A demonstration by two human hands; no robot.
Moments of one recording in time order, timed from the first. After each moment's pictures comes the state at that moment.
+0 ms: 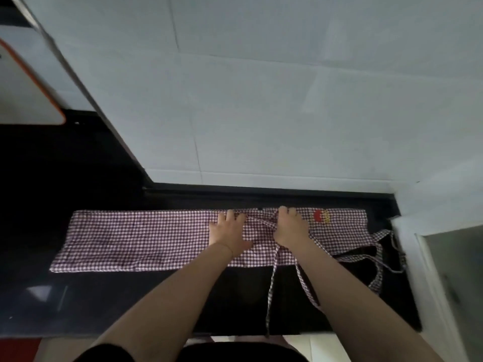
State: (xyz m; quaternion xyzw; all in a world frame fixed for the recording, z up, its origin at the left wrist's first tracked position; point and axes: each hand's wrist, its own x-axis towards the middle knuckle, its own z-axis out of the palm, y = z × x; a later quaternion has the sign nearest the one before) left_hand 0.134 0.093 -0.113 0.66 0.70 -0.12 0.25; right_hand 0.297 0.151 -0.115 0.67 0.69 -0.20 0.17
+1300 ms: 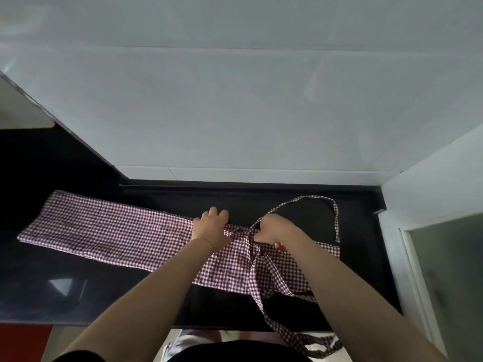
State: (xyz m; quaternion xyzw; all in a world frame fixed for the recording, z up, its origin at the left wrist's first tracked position) left_hand 0.179 0.102 -0.117 0.63 0.73 -0.10 0.24; right_hand 0.351 0.170 -0.091 0.53 0.69 -0.39 0.29
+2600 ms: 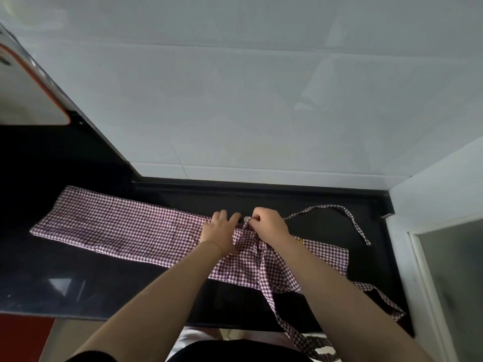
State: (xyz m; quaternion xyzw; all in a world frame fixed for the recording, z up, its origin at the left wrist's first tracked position) left_hand 0.176 0.089 -0.119 0.64 0.71 -0.16 0.25; right_hand 0.314 0.147 -0.107 0.59 0.74 -0.33 0.05
